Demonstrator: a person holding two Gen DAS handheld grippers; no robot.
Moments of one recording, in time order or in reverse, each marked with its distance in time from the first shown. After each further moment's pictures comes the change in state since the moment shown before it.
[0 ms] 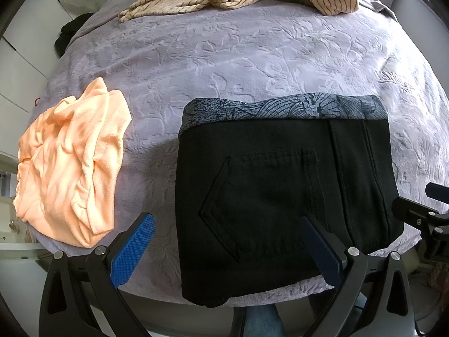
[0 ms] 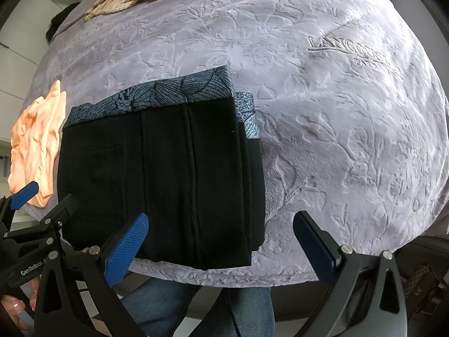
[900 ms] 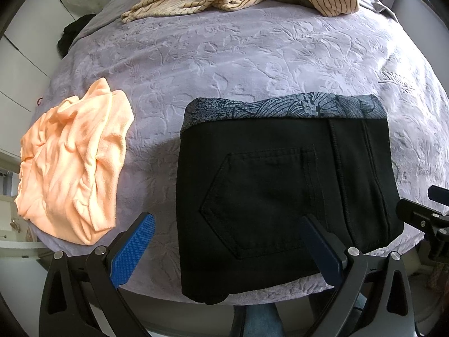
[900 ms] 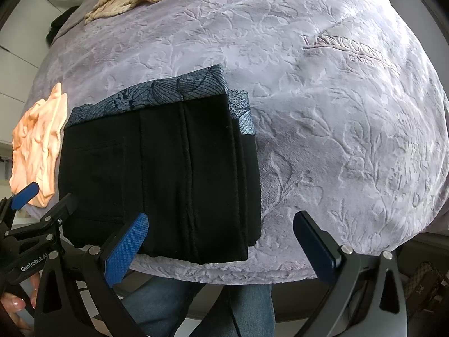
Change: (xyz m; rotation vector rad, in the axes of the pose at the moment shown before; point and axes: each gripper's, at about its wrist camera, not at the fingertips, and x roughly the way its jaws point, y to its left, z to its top) left arm -0.003 -0.001 -0.004 -0.002 -0.008 0.012; right arm -0.003 -0.005 -0.005 0.011 -0.010 0.009
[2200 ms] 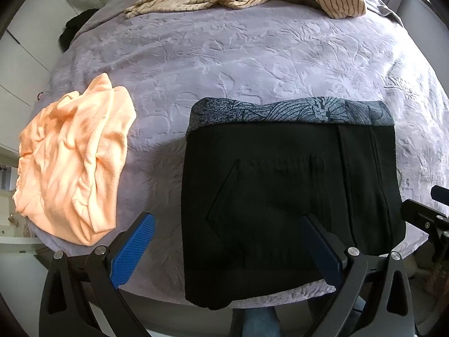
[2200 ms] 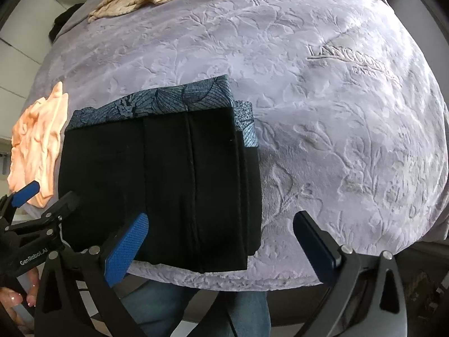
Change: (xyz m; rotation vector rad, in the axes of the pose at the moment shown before) left arm 0.006 0.008 0.006 -0.019 0.009 -0.005; right arm -0.001 0.007 0.008 -0.024 -0.013 -0.012
